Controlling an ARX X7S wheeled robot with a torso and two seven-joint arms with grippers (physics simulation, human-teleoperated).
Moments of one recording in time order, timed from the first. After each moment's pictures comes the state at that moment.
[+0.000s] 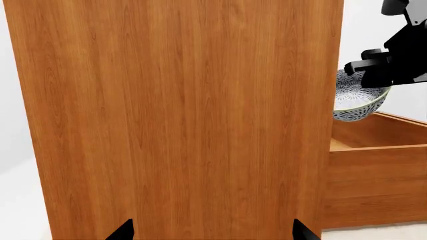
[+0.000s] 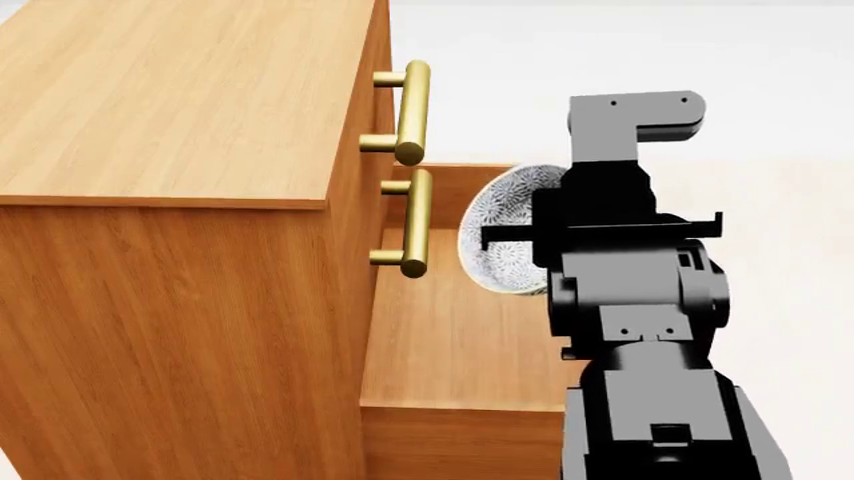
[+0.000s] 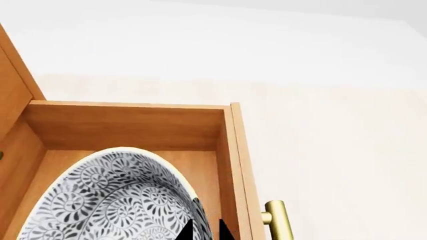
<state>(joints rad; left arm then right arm) 0.25 -0.43 0.48 0.25 -0.17 0.28 -0.47 1.40 0.03 -0.08 1.31 0.01 0.58 0.05</state>
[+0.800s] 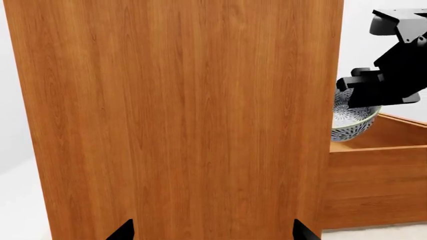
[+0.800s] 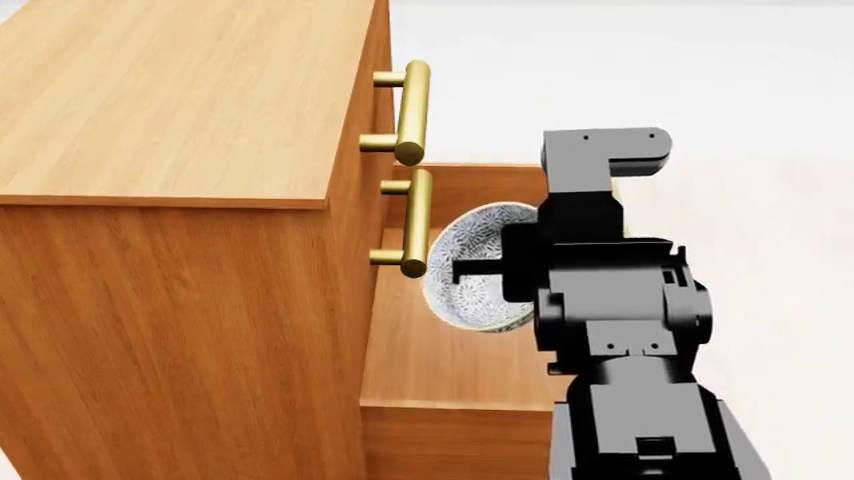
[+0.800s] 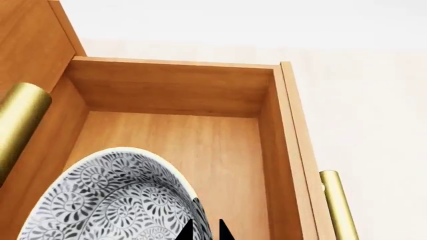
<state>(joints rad) 0.25 -0.43 0.49 0.25 -0.17 0.28 -0.48 1.37 0.02 -0.07 1.31 0.02 0.64 -0.04</state>
